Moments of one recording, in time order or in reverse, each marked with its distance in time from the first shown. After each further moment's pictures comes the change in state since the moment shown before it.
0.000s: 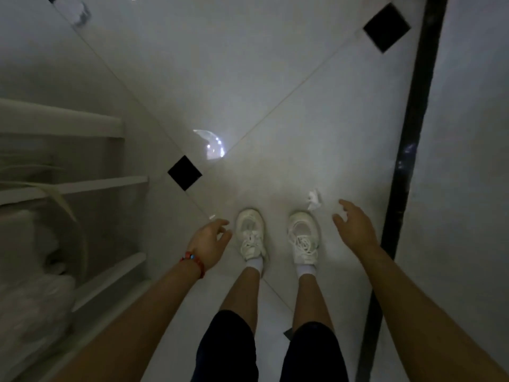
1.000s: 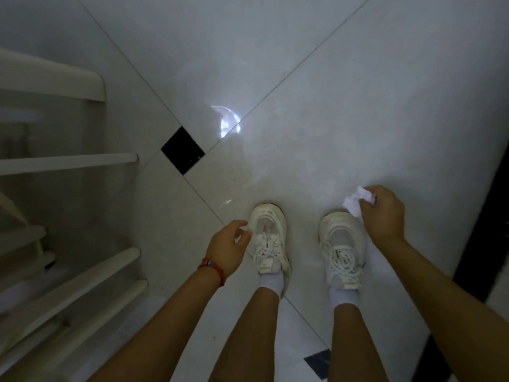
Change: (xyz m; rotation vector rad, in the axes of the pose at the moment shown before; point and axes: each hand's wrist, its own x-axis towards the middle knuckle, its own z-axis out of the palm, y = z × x) left_hand 0.125 -0.077 0.102 -0.130 0.031 -0.116; right_hand 0.154 0.055 0.129 0.007 0.288 -0.125
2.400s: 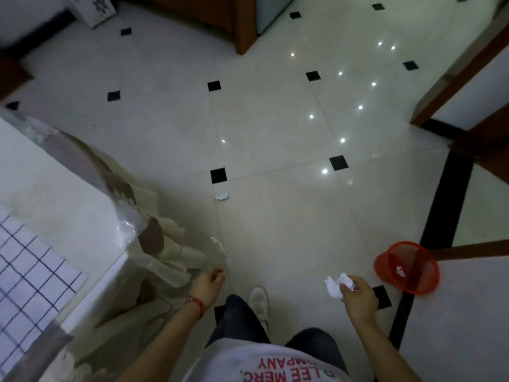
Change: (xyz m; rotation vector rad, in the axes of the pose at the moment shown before) left_hand -0.266 0.172 -0.540 -0.558 0.298 0.066; right_hand -0.146 -0.585 -0.375 0.222 0.071 -0.192
